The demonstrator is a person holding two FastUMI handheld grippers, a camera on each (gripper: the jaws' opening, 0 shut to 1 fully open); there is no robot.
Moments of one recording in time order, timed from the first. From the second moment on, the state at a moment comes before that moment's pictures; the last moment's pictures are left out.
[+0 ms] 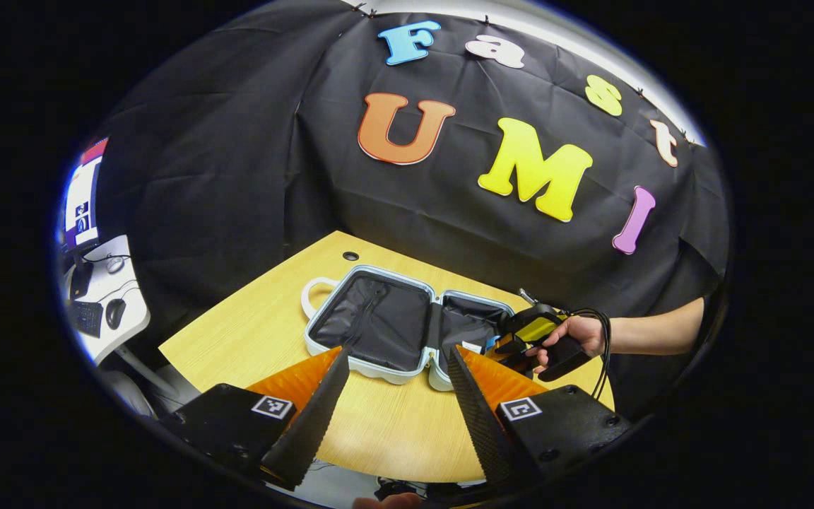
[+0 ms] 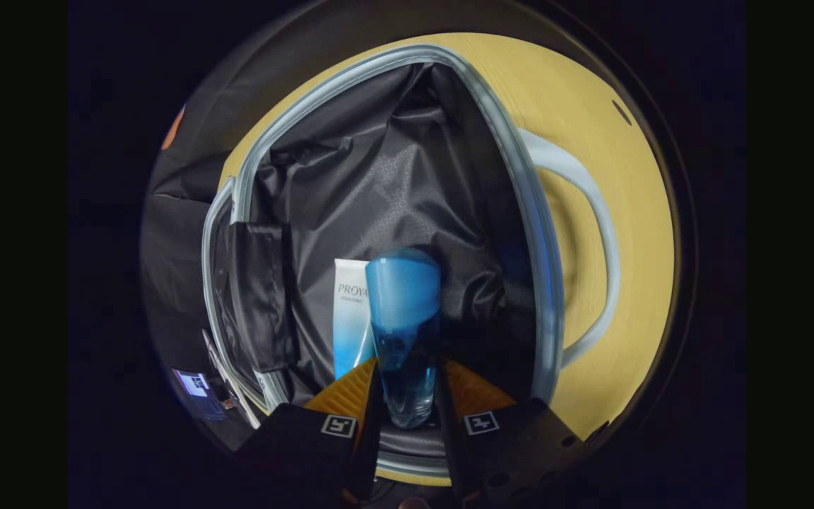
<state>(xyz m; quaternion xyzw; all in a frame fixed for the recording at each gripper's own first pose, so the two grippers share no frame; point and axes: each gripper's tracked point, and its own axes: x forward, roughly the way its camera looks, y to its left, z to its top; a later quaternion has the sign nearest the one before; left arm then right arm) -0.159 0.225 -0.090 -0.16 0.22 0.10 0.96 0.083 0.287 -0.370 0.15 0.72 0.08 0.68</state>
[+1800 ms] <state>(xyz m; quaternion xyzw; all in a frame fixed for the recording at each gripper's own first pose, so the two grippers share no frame) 0.054 0.443 -0.330 -0.38 0.33 0.19 0.84 0.006 0.082 -0.058 0.07 0.28 0.09 0.95</state>
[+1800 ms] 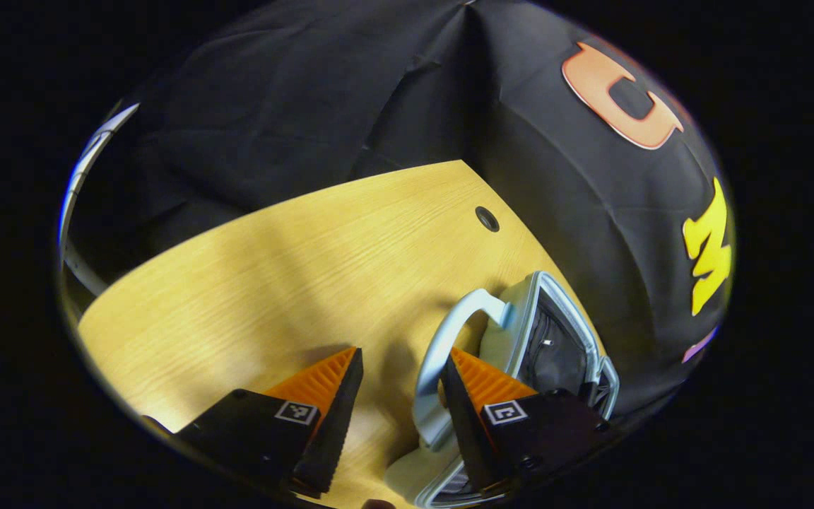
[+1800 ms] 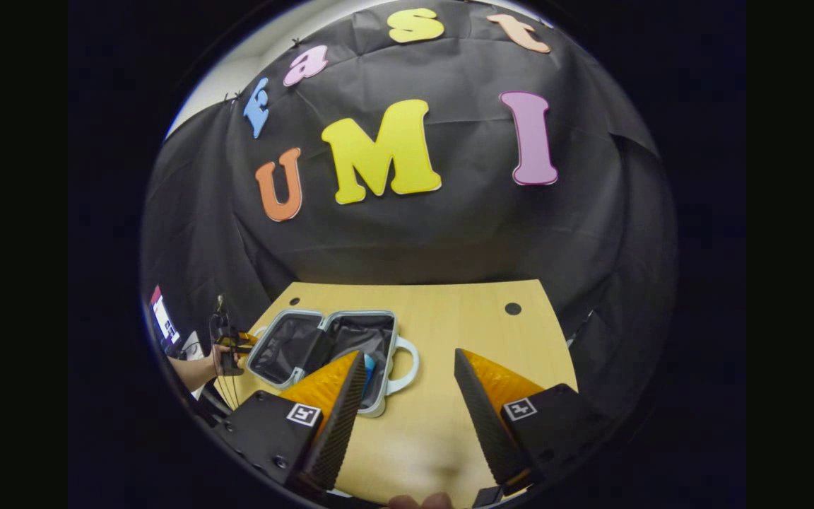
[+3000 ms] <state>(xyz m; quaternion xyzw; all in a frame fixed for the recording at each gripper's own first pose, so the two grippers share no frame) 0.087 0.208 -0.041 -0.22 0.19 0.04 0.95 -0.030 0.005 -0.029 0.14 0.19 0.11 0.96</state>
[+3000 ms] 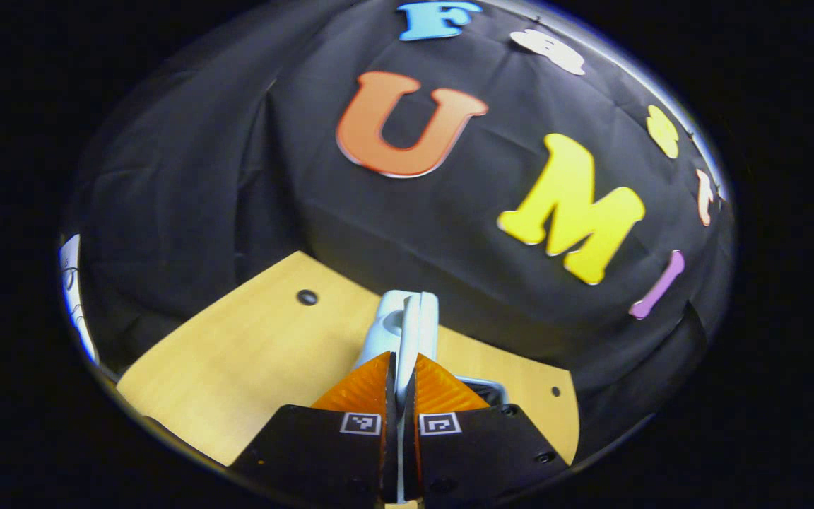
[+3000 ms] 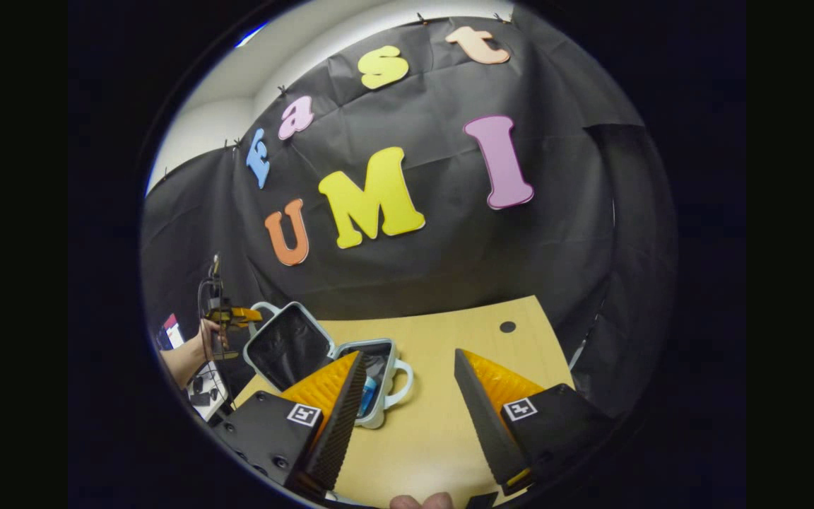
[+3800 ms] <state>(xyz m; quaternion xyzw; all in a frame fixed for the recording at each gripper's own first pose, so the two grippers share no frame) 0.108 -0.060 -0.160 -0.09 0.20 -0.07 0.97 -0.084 -0.120 -0.065 0.09 0.24 -0.03 0.97</state>
